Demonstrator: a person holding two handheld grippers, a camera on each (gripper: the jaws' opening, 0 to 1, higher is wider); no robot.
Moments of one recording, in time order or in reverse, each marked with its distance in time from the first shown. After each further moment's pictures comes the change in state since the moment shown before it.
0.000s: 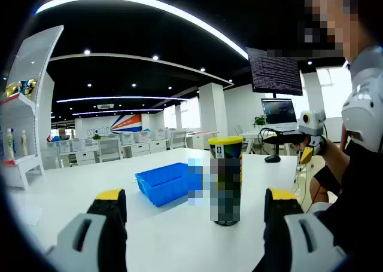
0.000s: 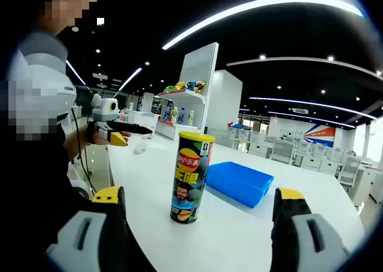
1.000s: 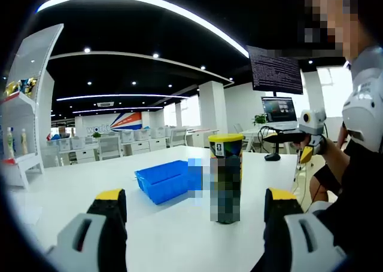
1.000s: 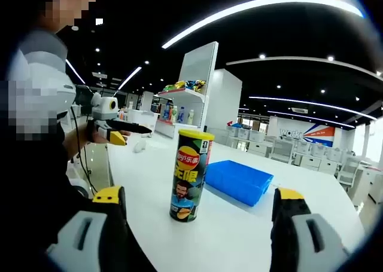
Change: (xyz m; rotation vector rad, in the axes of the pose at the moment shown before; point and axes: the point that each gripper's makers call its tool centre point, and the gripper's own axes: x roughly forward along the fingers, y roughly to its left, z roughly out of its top) left arm 0.001 -0.001 -0.004 -0.006 0.016 -0.002; right arm -0.001 -0.001 -0.004 -0.002 0.010 -0.004
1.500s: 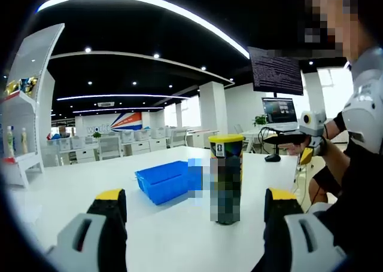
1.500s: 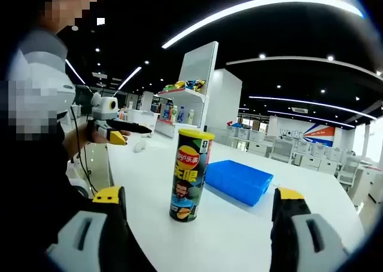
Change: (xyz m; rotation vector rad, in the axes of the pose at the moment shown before) left arm 0.000 0.001 0.001 -0.007 -0.009 0.002; right arm 0.001 0.000 0.000 -0.001 -0.001 0.002
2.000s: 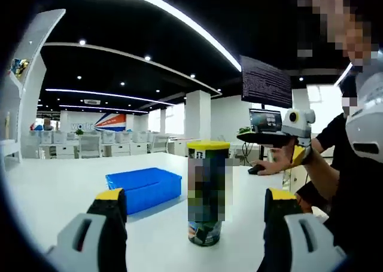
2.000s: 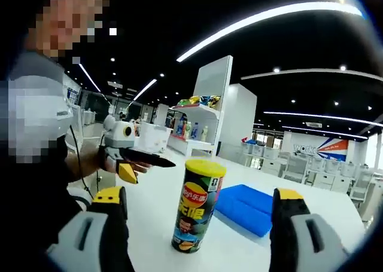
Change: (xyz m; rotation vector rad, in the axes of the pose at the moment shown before) left arm 0.063 -0.041 -0.005 -0.082 -0.061 -0.160; right arm 0.047 0.008 0.053 -0.040 -0.126 0.127
